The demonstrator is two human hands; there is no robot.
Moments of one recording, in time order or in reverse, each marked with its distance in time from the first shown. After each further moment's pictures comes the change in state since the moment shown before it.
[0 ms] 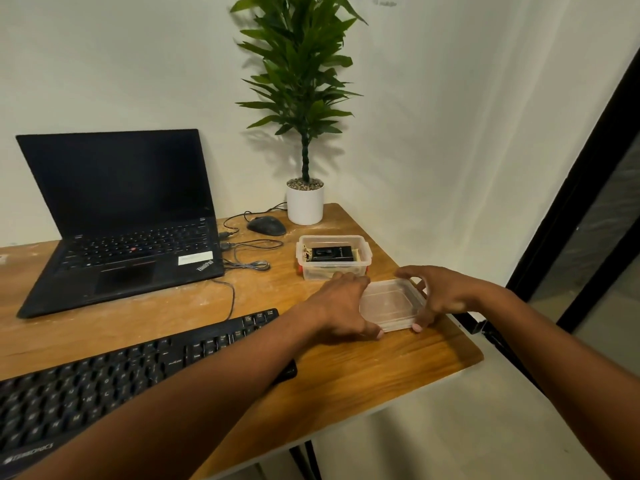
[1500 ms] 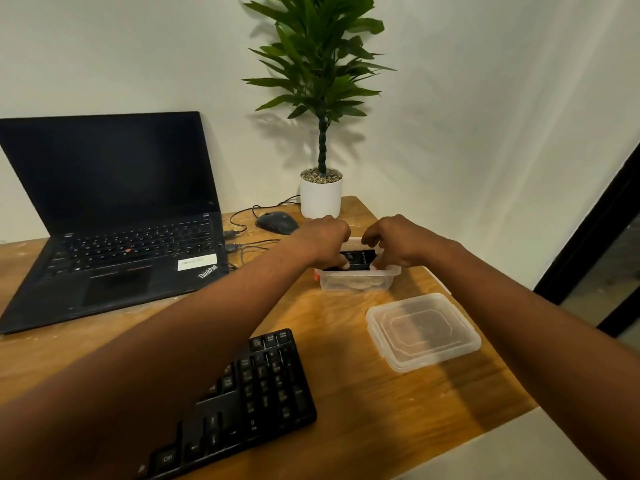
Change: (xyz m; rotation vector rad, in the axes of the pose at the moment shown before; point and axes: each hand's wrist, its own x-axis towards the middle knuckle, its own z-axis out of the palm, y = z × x) left_hand 0.084 -0.084 -0.090 0.335 0.090 -0.046; right_hand 0.137 -0.088 -0.020 -0.292 0.212 -0.175
